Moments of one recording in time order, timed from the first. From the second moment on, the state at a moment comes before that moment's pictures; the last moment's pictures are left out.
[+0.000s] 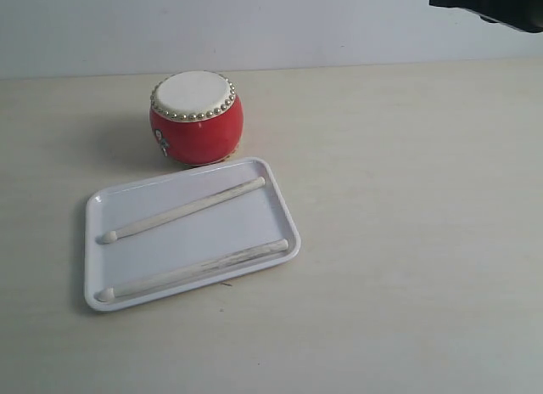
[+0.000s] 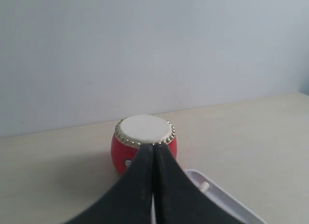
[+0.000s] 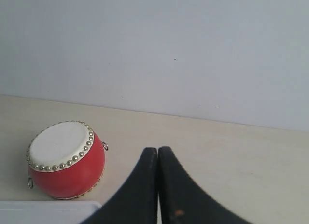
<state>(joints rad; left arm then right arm) -0.45 0.42 -0.21 -0.26 -0.07 0.21 0.30 1.17 -0.79 1.52 0.12 -1.44</state>
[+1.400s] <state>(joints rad) -0.08 0.06 -0.09 -0.05 0.14 0.05 0.30 1.17 -0.79 1.52 0.12 -1.44</state>
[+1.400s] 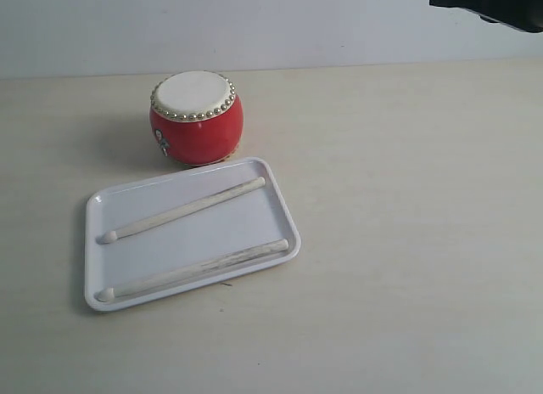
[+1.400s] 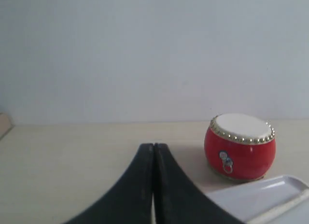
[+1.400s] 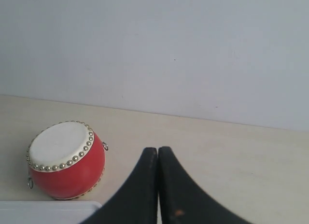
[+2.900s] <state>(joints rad) -0.08 0.01 0.00 0.07 0.36 -0.06 0.30 1.17 -0.79 1.52 0.12 -1.44</state>
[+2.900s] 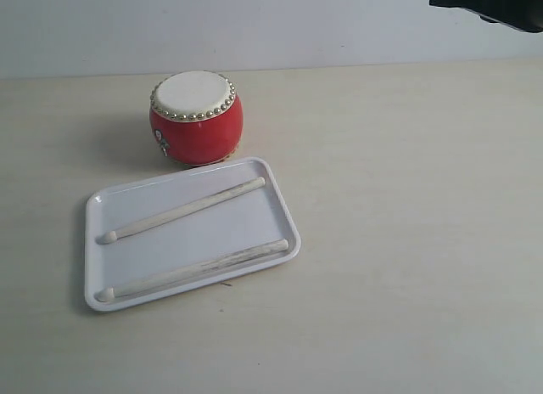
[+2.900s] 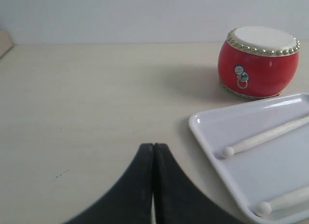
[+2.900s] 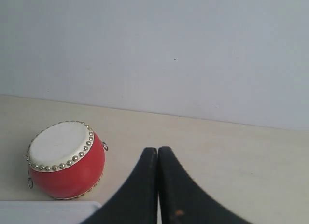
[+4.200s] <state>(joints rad) -0.08 0.01 0.00 0.07 0.37 -0.06 0.18 0.43 -0.56 1.31 -0.02 -1.29</state>
